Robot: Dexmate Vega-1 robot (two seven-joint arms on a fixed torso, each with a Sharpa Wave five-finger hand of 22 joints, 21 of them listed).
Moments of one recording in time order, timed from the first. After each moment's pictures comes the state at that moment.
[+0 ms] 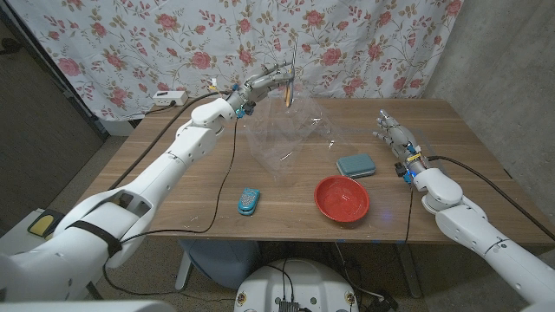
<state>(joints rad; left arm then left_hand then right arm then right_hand) 0.46 0.42 0.50 -1.26 -0.66 -0.15 -0.38 1.28 0.14 0.33 -0.16 0.19 0.32 0.05 0.19 0.19 0.70 -0.10 0.69 0.57 0.54 -0.19 0.43 0.60 0.22 0.11 0.42 0.22 -1.06 -0.70 -0.28 -1.52 0.53 0.37 -0.06 0.41 0.12 0.00 -0.13 0.19 -0.06 0.07 0.20 0.19 0.05 0.10 0.24 0.22 -0.06 0.08 0.21 0.21 0.14 0.21 0.19 0.17</state>
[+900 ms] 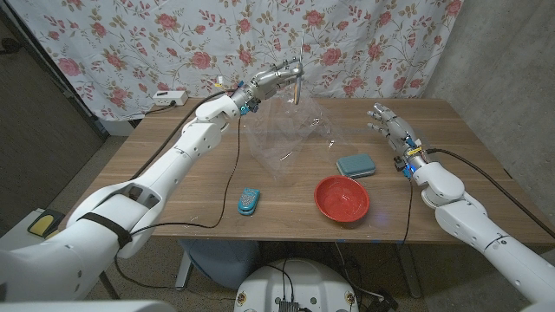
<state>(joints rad) 0.43 0.37 0.50 -1.20 -0.75 -0.14 -0.53 1.27 0.14 0.33 -0.16 0.18 0.32 0.05 0.19 0.19 0.70 -0.10 0.70 0.57 0.54 -0.19 0.43 0.61 0.21 0.11 0.42 0.21 -1.05 -0.70 -0.27 -1.54 0.57 0.42 0.04 0.54 0.15 0.07 -0.17 0.19 -0.05 0.06 0.21 0.19 0.23 0.05 0.29 0.24 -0.01 0.06 0.24 0.21 0.15 0.20 0.19 0.17</state>
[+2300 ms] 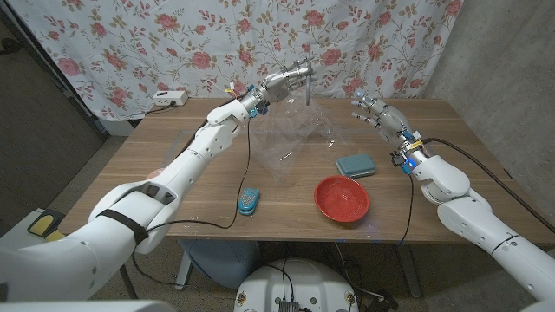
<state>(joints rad) 0.40 0.27 0.49 -1.08 -0.83 -0.15 -0.68 1.27 0.14 0.33 -0.16 0.18 0.32 0.05 0.19 0.19 0.70 -0.11 0.71 0.56 0.54 -0.19 0.41 0.61 0.20 0.11 0.42 0.21 -1.11 -0.76 -0.25 -1.72 0.62 0.45 0.14 0.61 0.12 0.11 -0.15 0.19 0.14 0.03 0.26 0.19 0.28 0.10 0.27 0.22 -0.02 0.10 0.23 0.21 0.17 0.20 0.19 0.17</state>
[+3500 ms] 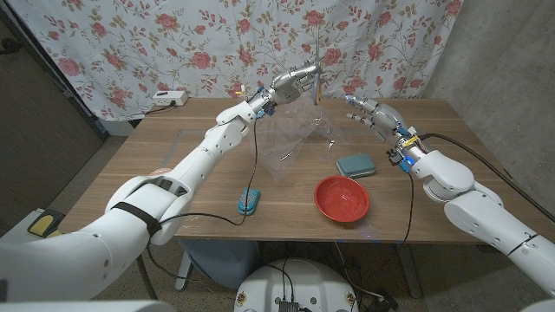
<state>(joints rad) 0.37 0.19 0.48 -0.98 -0.89 -0.10 -0.82 1.27 0.15 0.33 -0.16 0.18 0.31 0.05 0.19 0.19 0.69 -0.12 0.71 0.56 0.54 -0.19 0.41 0.63 0.20 0.10 0.42 0.21 -1.17 -0.83 -0.21 -1.90 0.63 0.26 0.04 0.62 0.11 0.13 -0.15 0.19 0.29 0.02 0.28 0.20 0.18 0.12 0.21 0.22 -0.09 0.13 0.22 0.21 0.14 0.21 0.19 0.17</state>
